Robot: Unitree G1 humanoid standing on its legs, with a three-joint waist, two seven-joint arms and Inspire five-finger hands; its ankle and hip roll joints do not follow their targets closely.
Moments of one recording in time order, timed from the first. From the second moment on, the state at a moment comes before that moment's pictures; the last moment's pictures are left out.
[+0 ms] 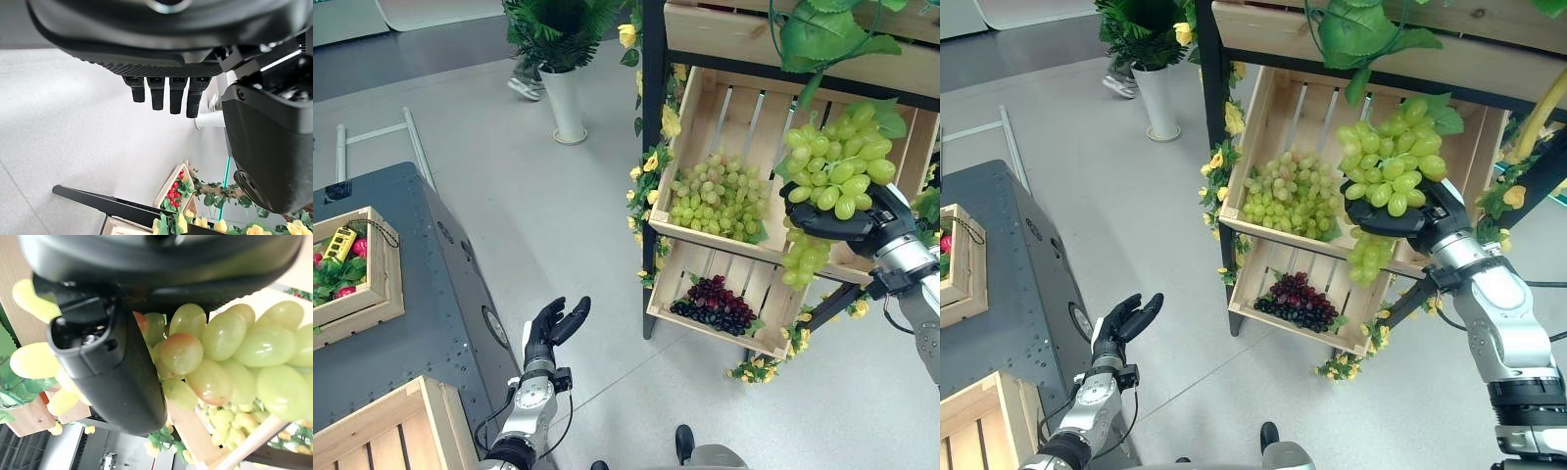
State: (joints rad) left arm -0.11 0.28 -0.19 0.79 -0.39 -0.29 0.27; right arm -0.25 -0.91 -0.06 0.07 0.65 -0.03 0.28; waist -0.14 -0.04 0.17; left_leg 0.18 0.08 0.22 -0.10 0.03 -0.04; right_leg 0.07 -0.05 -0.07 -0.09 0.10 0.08
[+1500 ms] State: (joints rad) left arm -0.11 0.30 -0.24 0.80 -0.39 -0.26 0.24; right arm -0.71 -1.09 0.40 0.87 0.00 0.10 0.36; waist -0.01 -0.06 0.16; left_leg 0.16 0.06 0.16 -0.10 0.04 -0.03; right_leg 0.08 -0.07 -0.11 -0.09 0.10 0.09
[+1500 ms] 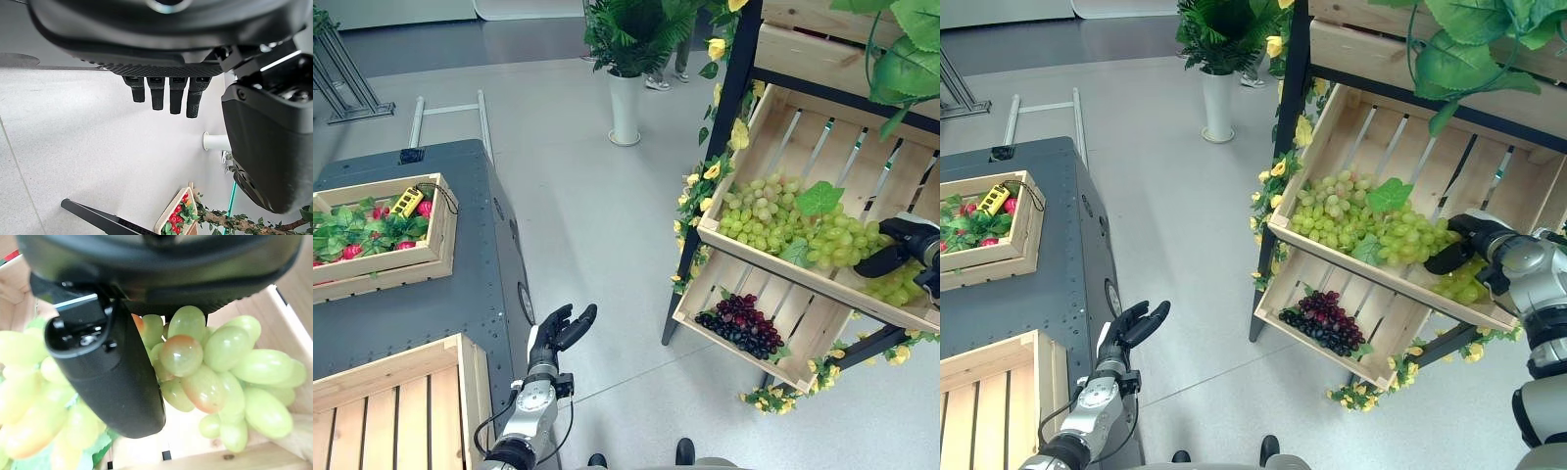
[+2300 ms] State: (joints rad) left arm -0.11 0.31 -0.27 0.80 -0.39 -0.26 0.24; right arm -0.72 -1.09 0.40 0.70 -0.03 0.15 0.21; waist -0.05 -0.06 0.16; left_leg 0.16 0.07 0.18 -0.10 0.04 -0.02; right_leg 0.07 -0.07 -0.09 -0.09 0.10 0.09
